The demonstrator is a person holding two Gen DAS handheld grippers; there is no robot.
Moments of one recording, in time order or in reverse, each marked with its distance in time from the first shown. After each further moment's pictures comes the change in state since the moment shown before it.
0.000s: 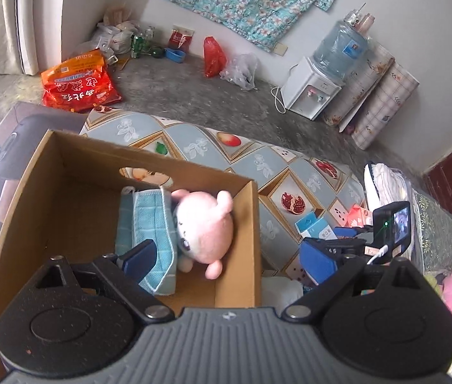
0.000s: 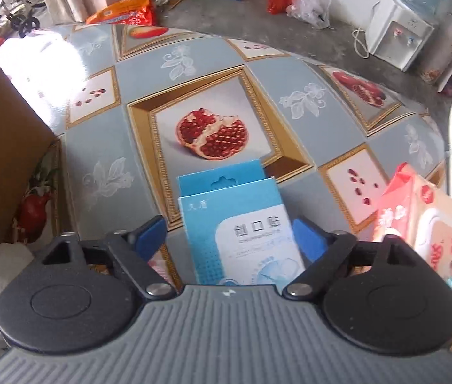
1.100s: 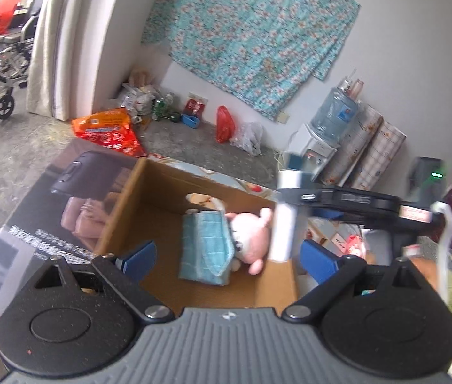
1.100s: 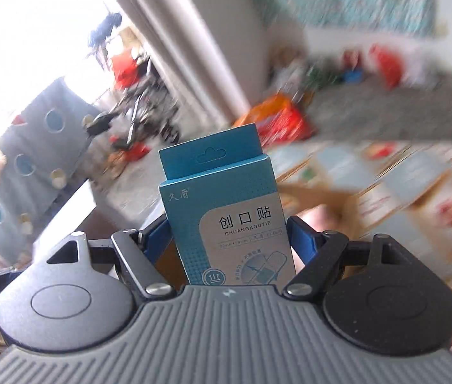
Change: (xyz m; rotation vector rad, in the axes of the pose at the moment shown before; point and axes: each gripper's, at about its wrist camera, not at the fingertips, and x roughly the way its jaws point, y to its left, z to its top) left arm -0.143 0.082 -0.091 -0.022 -0.290 0.003; right arm -0.182 0.221 0.033 0.147 -0.281 0.588
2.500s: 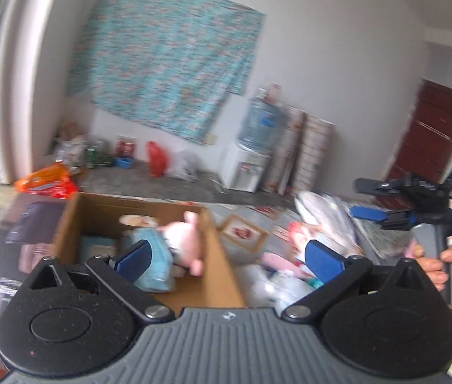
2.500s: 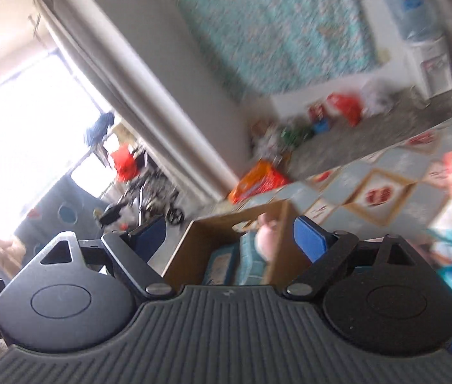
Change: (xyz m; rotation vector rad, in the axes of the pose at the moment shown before) left arm -0.043 -0.075 -0.065 0.281 -0.121 -0.231; right arm -0.297 -0.070 -0.145 0.170 -0.466 -0.026
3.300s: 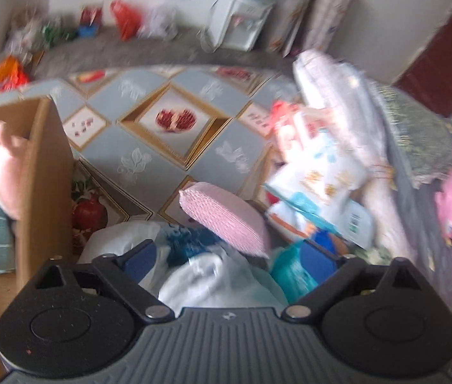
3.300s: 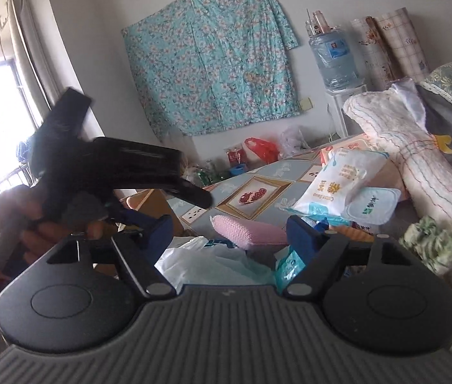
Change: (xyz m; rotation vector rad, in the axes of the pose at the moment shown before) left arm 0.347 -0.111 -0.014 -0.057 0.612 0.053; right arm 0.043 -0.139 -0.128 -0.111 -0.162 -0.256
